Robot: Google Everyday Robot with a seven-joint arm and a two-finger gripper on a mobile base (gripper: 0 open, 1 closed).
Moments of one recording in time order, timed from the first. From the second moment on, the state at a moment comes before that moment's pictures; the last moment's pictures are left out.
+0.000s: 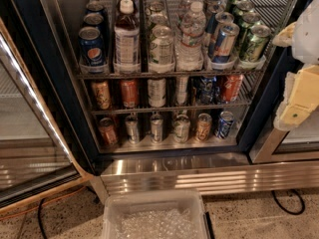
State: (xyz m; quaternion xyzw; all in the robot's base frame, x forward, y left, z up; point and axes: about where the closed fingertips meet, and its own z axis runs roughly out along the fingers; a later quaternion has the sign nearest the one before) arm 0.438 -0.217 0.976 -0.60 0.78 -0.03 0.16
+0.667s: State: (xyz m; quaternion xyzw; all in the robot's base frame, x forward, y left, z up) arm 0.439 -0.211 0.974 -0.60 0.78 -0.03 0.17
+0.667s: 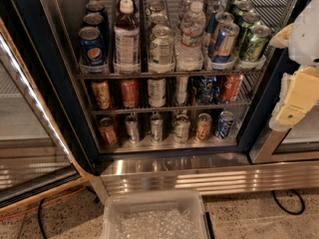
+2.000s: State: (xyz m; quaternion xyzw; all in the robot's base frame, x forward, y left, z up) arm 0.444 -0.120 0.932 -0.60 0.75 0.07 0.27
